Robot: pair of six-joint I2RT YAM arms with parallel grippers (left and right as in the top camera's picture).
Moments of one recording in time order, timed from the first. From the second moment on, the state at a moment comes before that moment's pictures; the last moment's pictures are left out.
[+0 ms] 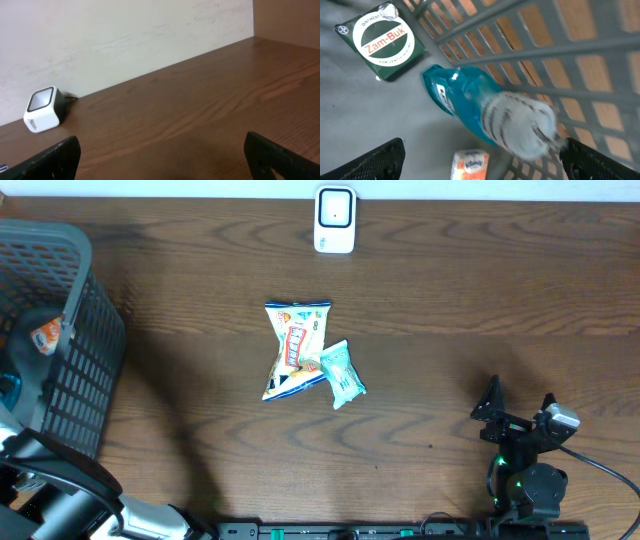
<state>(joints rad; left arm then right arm) 0.83 1.76 1.55 -0.80 -0.27 -1.56 -0.05 0.02 0.01 -0.05 0.17 0.29</state>
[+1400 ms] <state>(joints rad) 0.89 1.86 1.55 -0.89 -0.13 -1.13 -0.05 0.02 0.01 -0.05 0.17 0.29</state>
